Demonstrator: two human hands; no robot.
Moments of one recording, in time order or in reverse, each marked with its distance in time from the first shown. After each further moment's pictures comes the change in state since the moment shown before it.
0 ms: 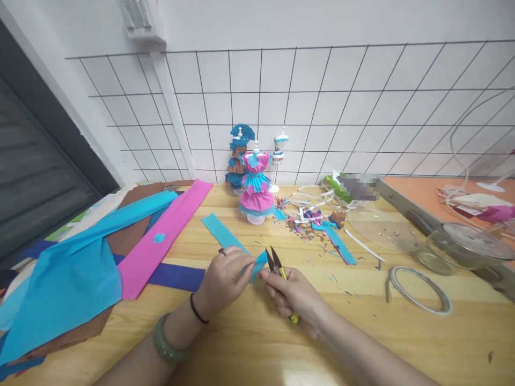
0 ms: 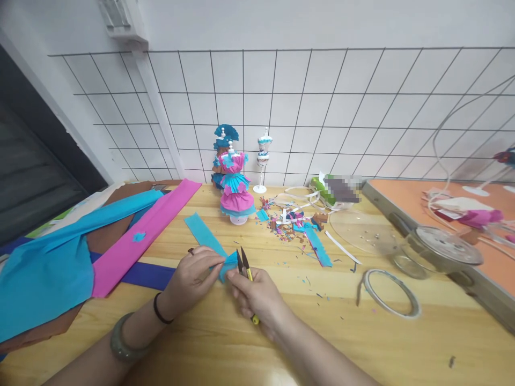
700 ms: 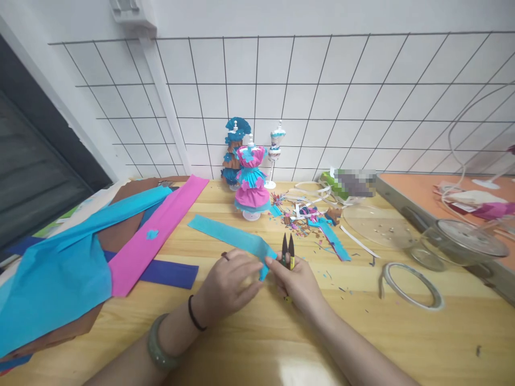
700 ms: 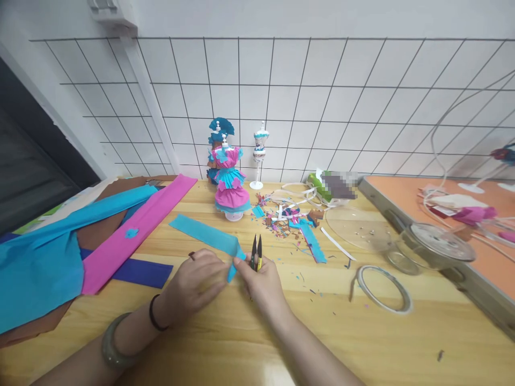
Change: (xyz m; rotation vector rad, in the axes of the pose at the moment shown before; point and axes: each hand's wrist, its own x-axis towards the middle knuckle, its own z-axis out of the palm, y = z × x) left_hand 0.003 0.015 0.005 0.054 0.038 0.250; right_hand 0.015 0.007 -0.018 -0.117 0.269 -0.291
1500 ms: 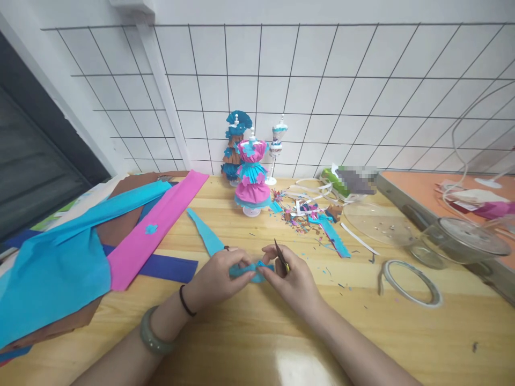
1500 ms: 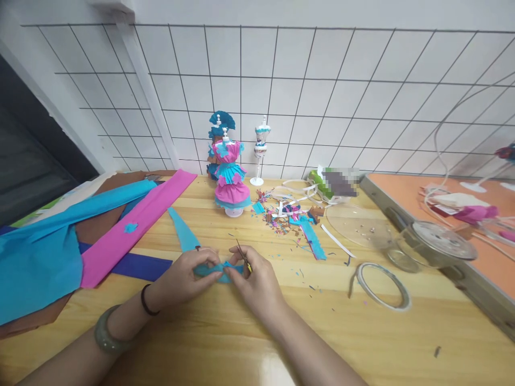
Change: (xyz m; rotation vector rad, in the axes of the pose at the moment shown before) left_hand -0.003 -0.009 -0.006 -0.263 -0.257 -0.421; right_hand -0.004 0.002 -0.007 -0.587 -0.069 -0.513
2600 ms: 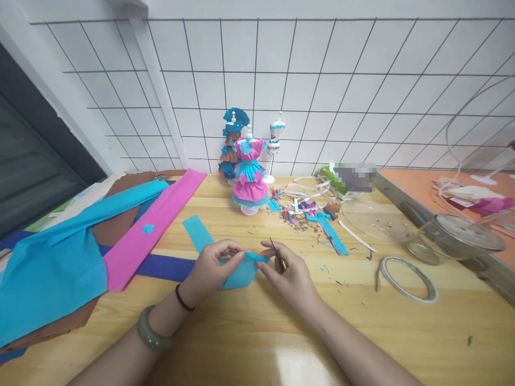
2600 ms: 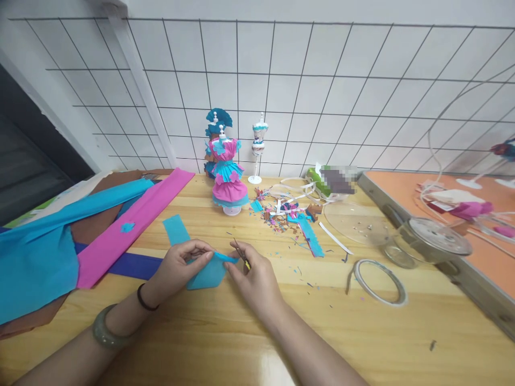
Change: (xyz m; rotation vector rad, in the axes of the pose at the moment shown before) left_hand 0.004 -0.004 0.001 -0.362 0.174 -0.307; right_hand 0.001 0.005 0.001 0.017 0.028 0.051
